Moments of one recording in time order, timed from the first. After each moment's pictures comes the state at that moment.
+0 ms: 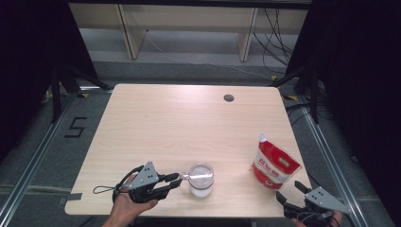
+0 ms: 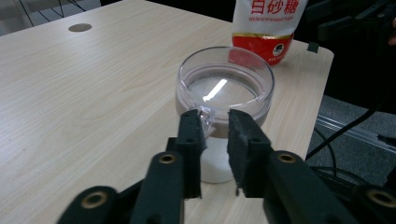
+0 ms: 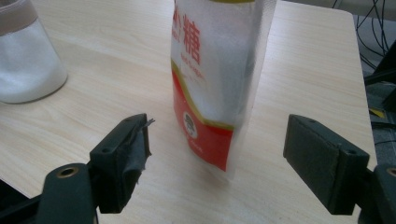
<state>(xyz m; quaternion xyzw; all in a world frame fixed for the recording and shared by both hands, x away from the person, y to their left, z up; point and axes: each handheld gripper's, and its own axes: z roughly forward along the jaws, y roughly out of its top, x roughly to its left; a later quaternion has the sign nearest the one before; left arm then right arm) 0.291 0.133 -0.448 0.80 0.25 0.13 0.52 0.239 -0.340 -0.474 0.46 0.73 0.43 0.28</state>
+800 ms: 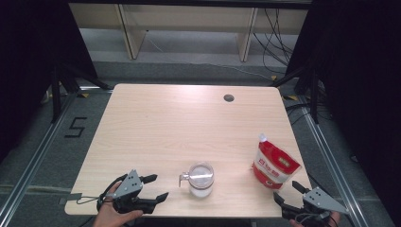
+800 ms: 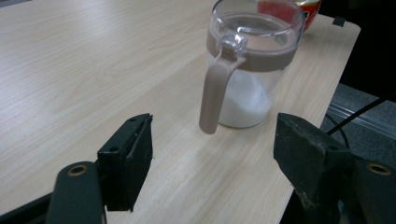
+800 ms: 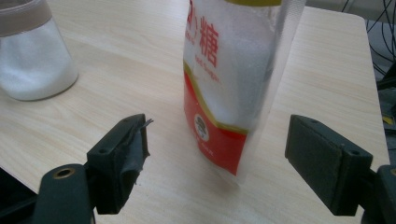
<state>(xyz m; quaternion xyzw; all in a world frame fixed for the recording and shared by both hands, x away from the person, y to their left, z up) 0.277 0.174 -0.470 0.81 0.28 0.14 0.50 0.237 -0.334 -0.474 0.45 0.73 0.44 0.27</state>
